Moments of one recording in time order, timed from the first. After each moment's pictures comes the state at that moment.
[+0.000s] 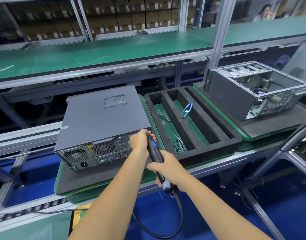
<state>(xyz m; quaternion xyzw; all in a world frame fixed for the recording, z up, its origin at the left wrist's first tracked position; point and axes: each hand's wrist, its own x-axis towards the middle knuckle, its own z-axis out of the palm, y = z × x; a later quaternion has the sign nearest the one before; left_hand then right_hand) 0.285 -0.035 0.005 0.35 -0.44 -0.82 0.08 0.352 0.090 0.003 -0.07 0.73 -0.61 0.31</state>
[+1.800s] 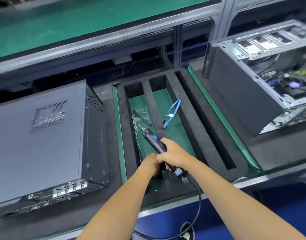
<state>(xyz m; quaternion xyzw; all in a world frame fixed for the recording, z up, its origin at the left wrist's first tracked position) 0.074 0.084 -0.163 0.12 -0.92 -0.22 -0.30 0.043 0.198 -0.104 -0.11 0.77 -0.49 0.39</state>
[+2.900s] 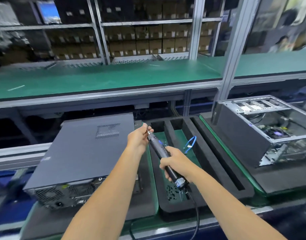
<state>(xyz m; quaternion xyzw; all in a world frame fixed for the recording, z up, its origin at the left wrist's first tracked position) 0.124 -0.039 0.056 0.25 -0.41 -0.86 0.16 0.157 0.131 0.044 -0.15 0.74 -0.57 0.33</state>
